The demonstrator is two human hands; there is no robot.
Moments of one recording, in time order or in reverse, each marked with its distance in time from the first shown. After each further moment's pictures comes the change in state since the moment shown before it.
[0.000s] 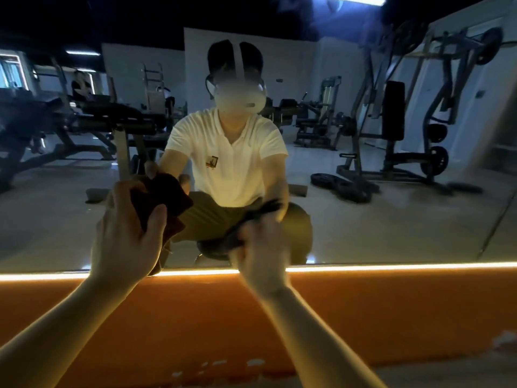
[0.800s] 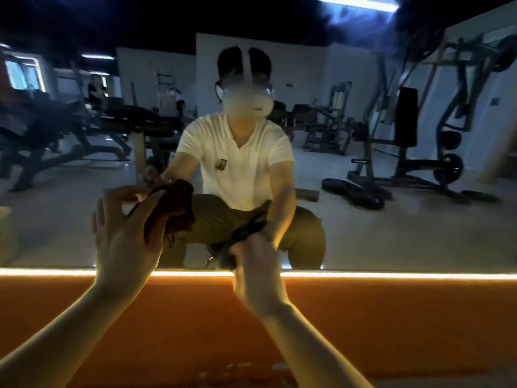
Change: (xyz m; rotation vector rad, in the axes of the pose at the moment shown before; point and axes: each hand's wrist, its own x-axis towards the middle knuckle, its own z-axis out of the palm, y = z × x) left_hand -0.005 -0.065 -0.040 0.351 0.126 0.157; right_hand -0.017 -0.058 0.037 0.055 -0.099 -0.142
